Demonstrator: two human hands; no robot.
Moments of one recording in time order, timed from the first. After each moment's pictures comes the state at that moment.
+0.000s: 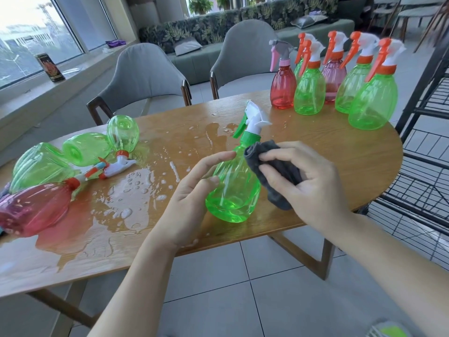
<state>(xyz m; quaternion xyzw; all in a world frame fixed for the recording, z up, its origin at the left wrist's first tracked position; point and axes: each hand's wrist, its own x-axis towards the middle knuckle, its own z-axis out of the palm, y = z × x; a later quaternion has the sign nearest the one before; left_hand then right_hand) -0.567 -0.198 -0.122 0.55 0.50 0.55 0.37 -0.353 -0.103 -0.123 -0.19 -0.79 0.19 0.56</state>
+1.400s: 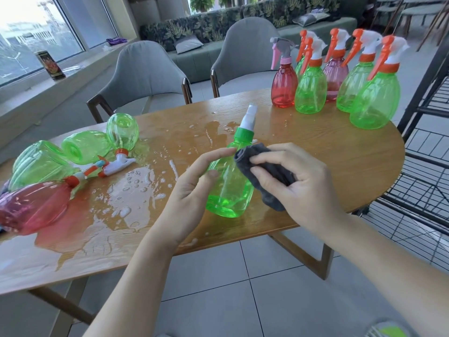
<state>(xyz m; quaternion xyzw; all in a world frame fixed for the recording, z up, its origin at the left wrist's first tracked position) -0.559 -0.200 -0.111 0.61 0.54 0.51 0.26 -0.362 -0.106 -0.125 -0.17 -0.79 0.18 0.55</state>
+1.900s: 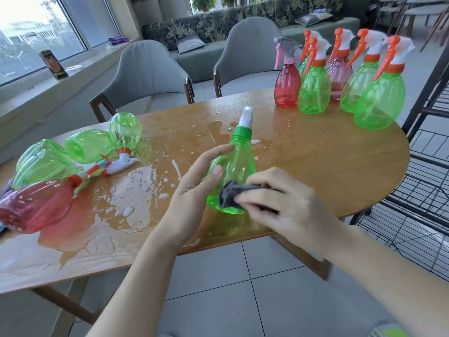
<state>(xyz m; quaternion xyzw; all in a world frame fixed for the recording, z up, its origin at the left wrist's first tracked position) -0.565 -0.197 -0.117 0.54 0.52 0.55 0.35 -0.366 -0.119 -0.135 -0.07 -0.87 0.06 0.48</state>
